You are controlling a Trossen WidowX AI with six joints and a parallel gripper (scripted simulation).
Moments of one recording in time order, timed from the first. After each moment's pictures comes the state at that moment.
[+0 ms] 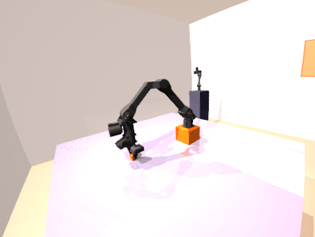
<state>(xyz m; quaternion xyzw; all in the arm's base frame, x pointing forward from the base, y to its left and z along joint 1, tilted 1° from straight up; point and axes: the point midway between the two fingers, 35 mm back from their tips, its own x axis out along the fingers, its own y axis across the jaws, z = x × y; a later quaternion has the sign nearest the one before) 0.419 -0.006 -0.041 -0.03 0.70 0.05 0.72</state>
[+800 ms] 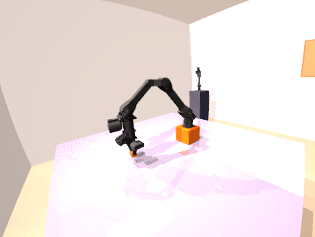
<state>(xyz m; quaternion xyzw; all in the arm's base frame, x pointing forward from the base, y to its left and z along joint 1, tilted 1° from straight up) 0.416 -0.006 -0.020 -0.03 0.70 0.05 0.71</state>
